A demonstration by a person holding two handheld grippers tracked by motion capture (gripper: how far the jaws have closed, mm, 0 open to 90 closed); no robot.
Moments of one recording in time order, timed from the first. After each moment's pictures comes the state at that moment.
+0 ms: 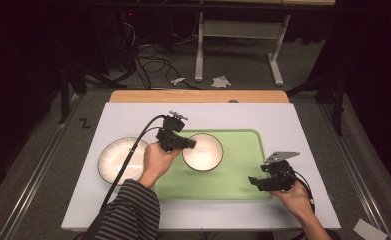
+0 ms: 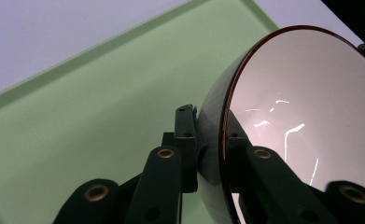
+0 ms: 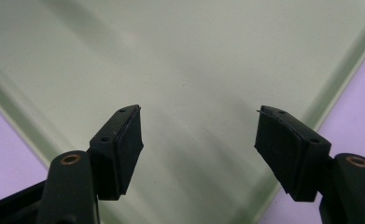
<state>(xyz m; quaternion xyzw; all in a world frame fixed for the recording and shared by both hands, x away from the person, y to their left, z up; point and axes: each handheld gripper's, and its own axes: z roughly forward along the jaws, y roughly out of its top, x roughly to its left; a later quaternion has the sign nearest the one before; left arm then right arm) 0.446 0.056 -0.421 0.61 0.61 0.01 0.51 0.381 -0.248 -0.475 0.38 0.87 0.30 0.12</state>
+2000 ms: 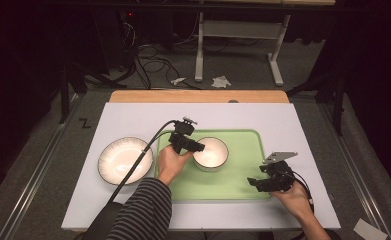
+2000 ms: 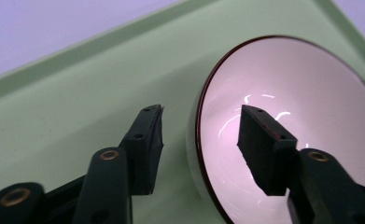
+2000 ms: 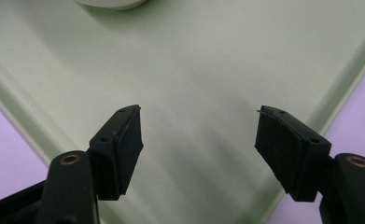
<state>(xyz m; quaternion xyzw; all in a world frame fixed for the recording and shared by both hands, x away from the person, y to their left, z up) 0.474 0.031 -0.467 0.59 0.63 0.04 0.49 0.380 -0.245 -0.477 0.38 0.87 0.30 0.11</state>
